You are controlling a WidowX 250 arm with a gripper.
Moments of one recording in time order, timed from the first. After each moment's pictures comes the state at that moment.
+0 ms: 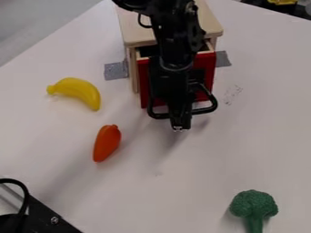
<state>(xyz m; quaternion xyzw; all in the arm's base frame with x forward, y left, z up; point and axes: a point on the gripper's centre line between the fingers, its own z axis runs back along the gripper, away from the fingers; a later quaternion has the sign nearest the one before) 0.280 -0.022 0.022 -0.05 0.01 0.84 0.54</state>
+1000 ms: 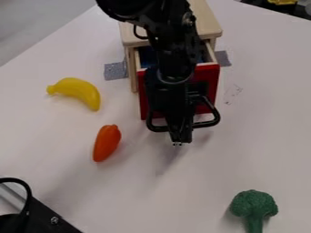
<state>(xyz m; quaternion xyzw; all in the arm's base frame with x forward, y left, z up) 0.256 -0.035 0.022 -0.05 0.02 0.83 0.56</state>
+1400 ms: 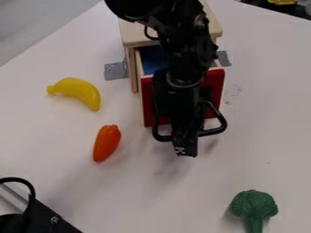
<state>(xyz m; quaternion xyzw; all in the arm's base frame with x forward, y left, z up) 0.252 -0.049 0.030 -0.06 0.02 0.80 0.59</state>
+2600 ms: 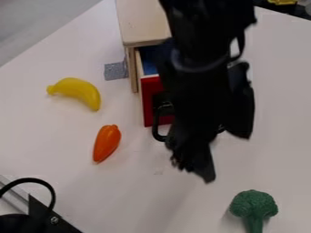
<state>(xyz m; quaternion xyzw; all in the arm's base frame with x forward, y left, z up) 0.178 -0.113 0.121 -0.13 0.01 0.62 0.78</state>
